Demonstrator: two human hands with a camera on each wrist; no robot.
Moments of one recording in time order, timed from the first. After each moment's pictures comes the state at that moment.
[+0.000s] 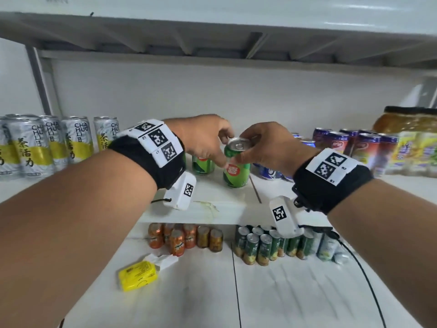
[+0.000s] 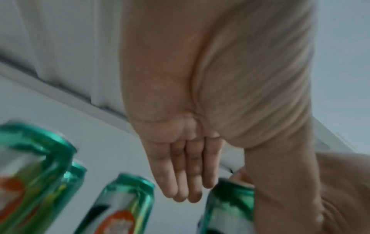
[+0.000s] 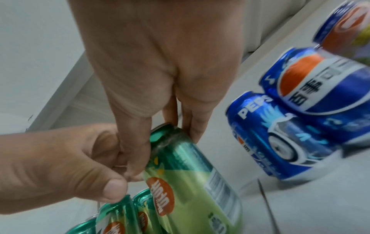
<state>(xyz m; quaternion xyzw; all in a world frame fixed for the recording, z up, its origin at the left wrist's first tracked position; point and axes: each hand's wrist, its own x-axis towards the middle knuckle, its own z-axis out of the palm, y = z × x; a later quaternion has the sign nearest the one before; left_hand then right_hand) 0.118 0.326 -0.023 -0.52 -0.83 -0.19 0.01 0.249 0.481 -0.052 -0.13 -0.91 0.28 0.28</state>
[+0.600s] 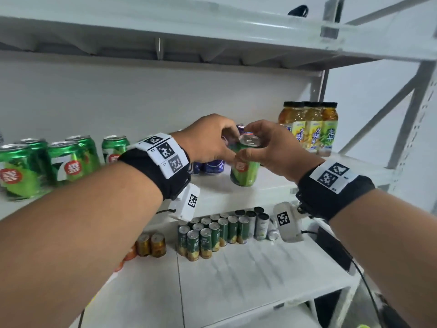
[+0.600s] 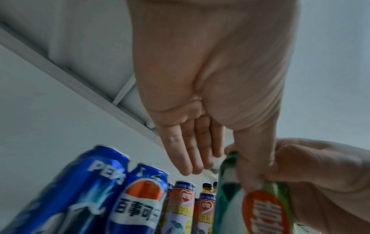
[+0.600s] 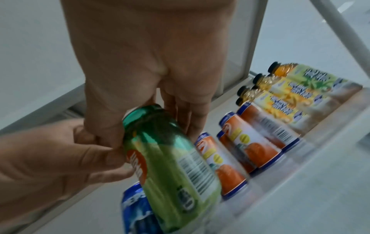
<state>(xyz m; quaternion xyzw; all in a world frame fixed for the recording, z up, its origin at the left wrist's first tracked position) 0.253 0.469 -0.036 -0.65 -0.69 -0.32 0.01 0.423 0.589 -0.068 -0.17 -0.85 0.32 0.38</state>
